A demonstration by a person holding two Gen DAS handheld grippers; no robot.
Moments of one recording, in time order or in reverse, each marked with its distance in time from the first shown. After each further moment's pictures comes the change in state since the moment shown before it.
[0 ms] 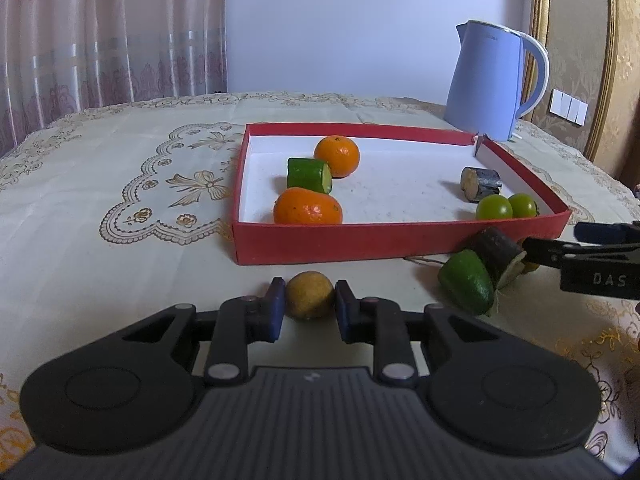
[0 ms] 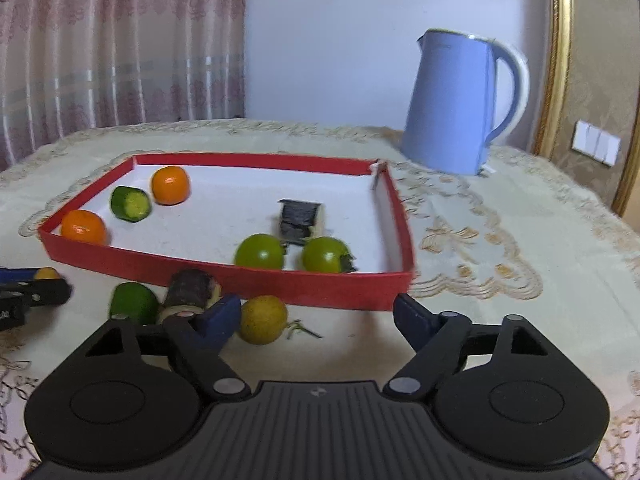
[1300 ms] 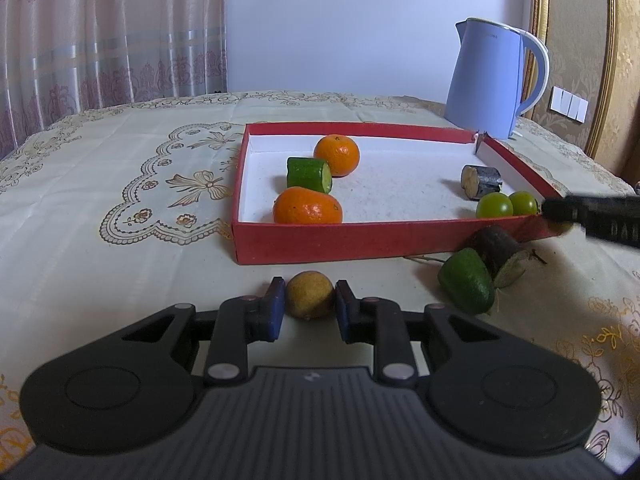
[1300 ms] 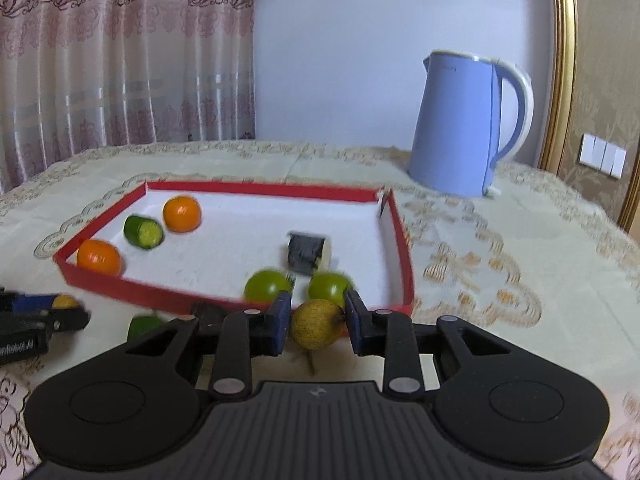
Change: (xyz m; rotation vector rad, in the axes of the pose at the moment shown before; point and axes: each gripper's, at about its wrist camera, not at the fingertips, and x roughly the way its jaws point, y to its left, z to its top) left arm 0.001 -0.002 0.000 0.006 0.002 0.004; right arm -0.011 -0.005 0.018 -0.006 -0.062 0.019
